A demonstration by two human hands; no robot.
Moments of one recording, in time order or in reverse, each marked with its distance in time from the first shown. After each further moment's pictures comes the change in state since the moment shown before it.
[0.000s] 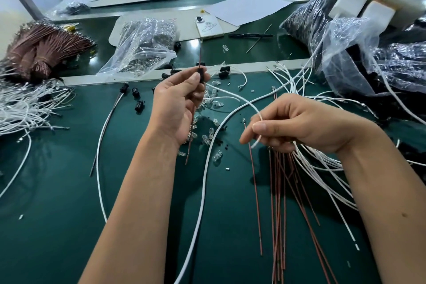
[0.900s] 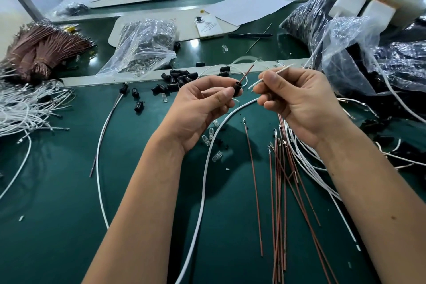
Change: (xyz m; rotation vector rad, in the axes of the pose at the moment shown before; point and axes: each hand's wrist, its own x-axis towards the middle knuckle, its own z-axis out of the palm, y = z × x) left_hand -0.010 -0.012 0.011 0.215 -0.323 -0.058; right_hand 0.021 -0.008 0.014 0.499 0.693 -0.262
